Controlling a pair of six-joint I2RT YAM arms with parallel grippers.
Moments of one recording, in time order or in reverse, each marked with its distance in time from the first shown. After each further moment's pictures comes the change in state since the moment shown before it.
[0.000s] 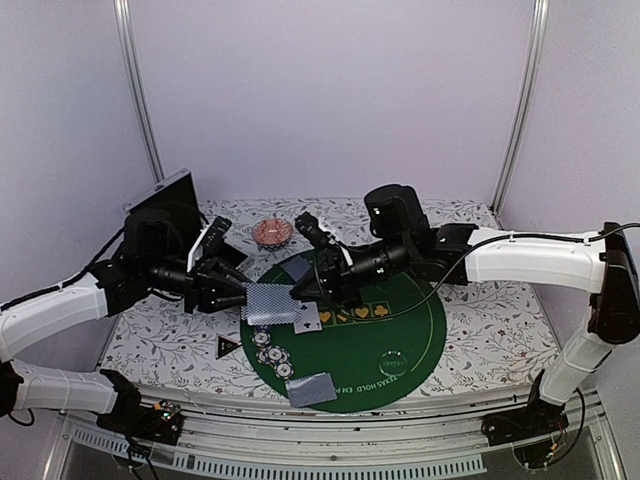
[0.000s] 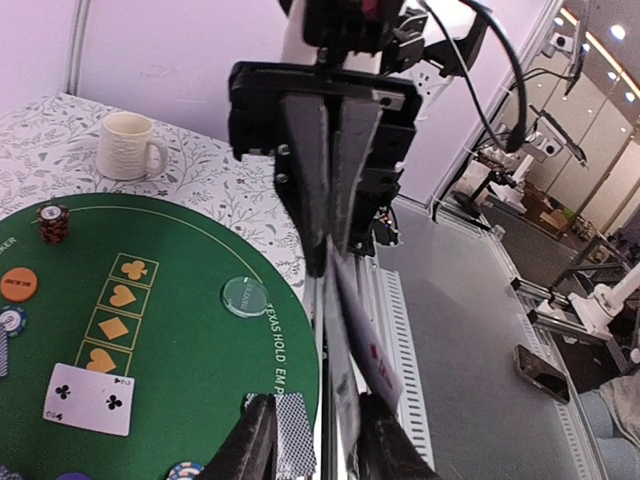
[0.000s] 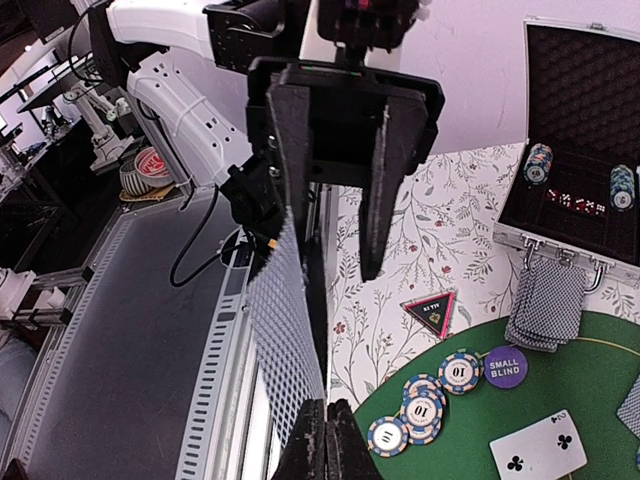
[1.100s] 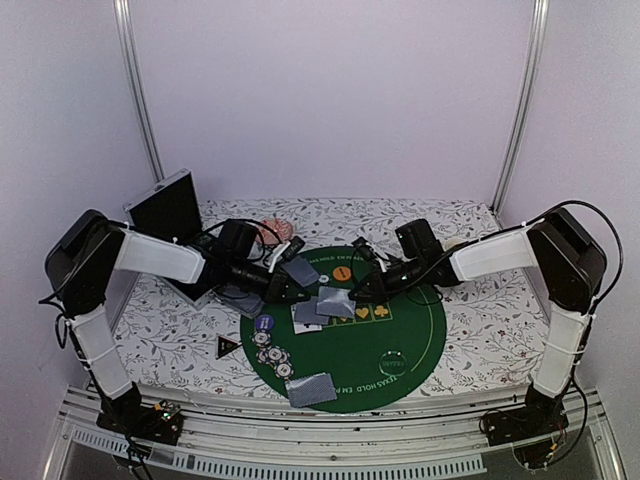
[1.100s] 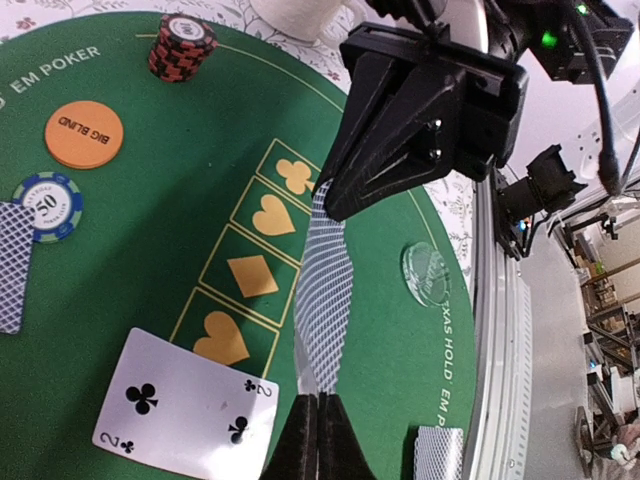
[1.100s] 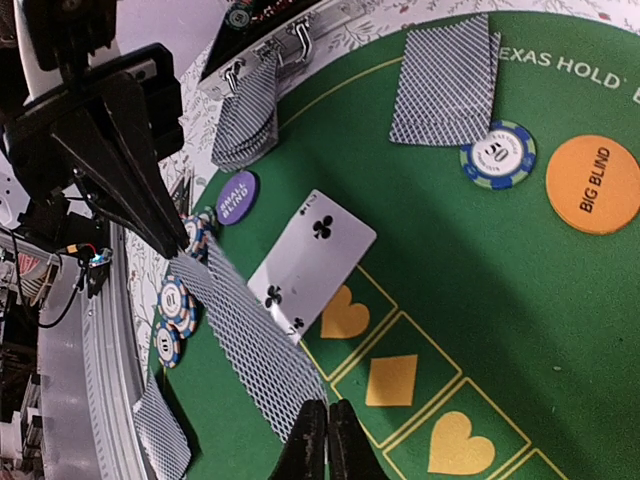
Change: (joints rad) left arm -0.079 0.768 0.290 0.132 -0.276 -0.089; right arm -0.351 0.259 -0.203 0.131 0.031 0.201
